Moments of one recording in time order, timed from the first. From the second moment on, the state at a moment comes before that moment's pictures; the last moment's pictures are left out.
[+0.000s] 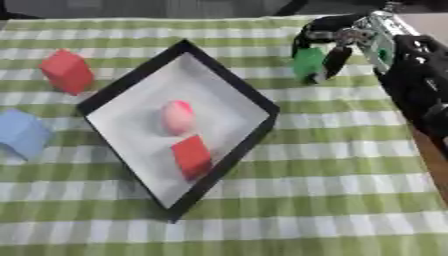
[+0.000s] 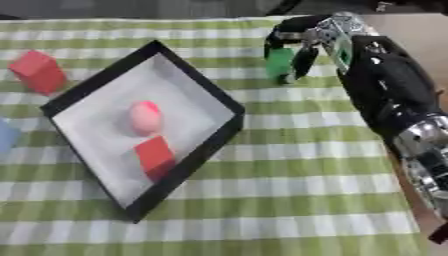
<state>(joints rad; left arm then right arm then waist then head) -0.16 0.34 0.24 -1.69 0.28 -0.14 0.40 -1.15 -0.51 0.23 -0.60 0.93 -0.53 0.49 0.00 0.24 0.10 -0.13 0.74</state>
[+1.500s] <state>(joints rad) -0.15 0.34 0.24 -1.69 0.27 -0.14 0.40 -1.22 -0.72 0.56 -1.63 0.22 -0.21 0.79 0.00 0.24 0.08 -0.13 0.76</state>
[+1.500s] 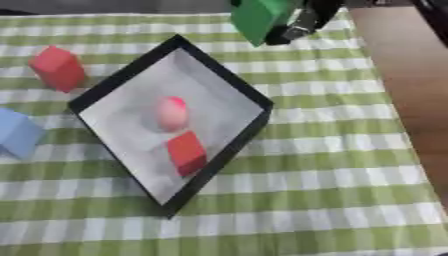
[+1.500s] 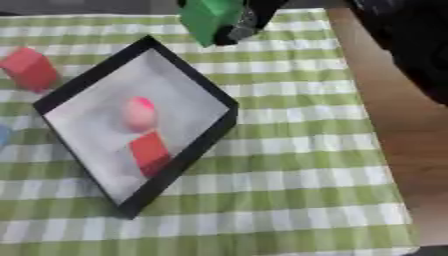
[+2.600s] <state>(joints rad) -0.16 0.34 0.24 -1.69 0.27 -0.13 0.39 -1.24 -0.51 0.74 -1.49 0.40 -0.22 0.80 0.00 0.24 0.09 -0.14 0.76</state>
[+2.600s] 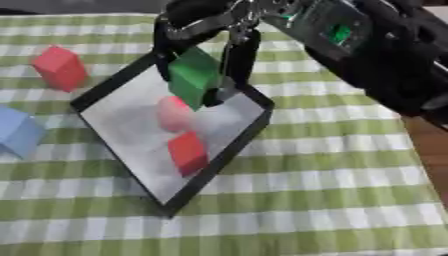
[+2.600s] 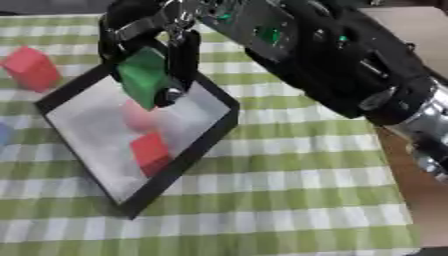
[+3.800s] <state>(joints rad) -0.16 0.34 0.24 -1.69 0.28 -0.13 0.39 -1.16 -0.48 0.76 -1.37 0.50 -0.30 0.80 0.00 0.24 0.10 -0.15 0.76</state>
